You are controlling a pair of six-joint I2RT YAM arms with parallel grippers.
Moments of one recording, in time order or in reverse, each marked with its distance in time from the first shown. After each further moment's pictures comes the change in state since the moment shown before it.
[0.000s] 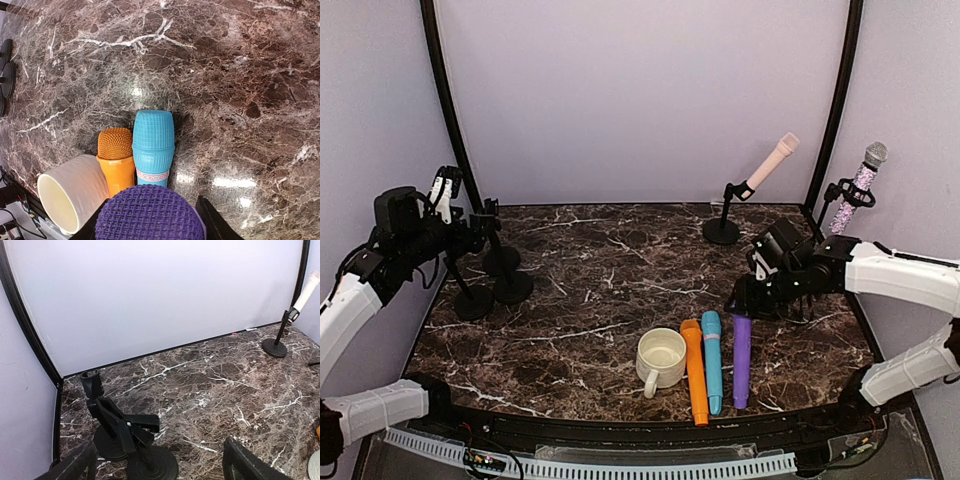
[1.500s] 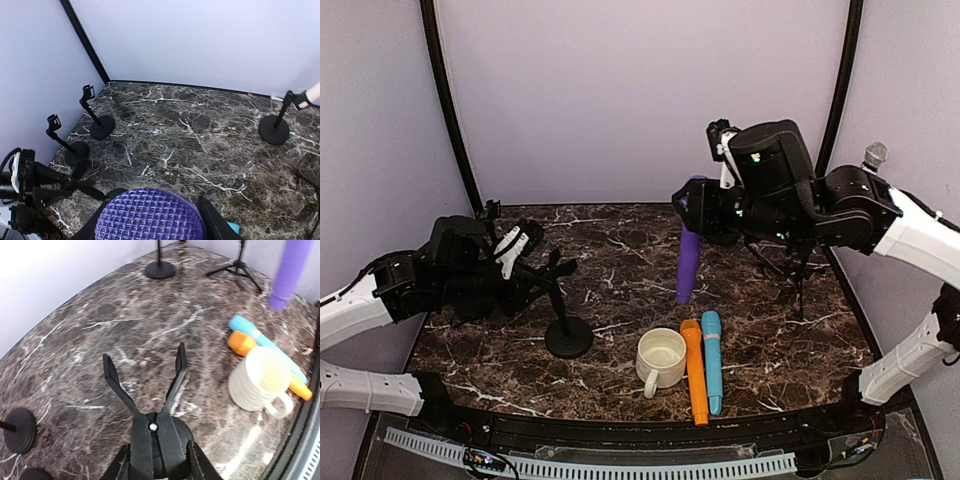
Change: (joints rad) left arm -0.657 0.042 -0.023 -0.220 -0.111 -0.058; right arm 0.506 0.171 0.724 -0.011 0.674 -0.222
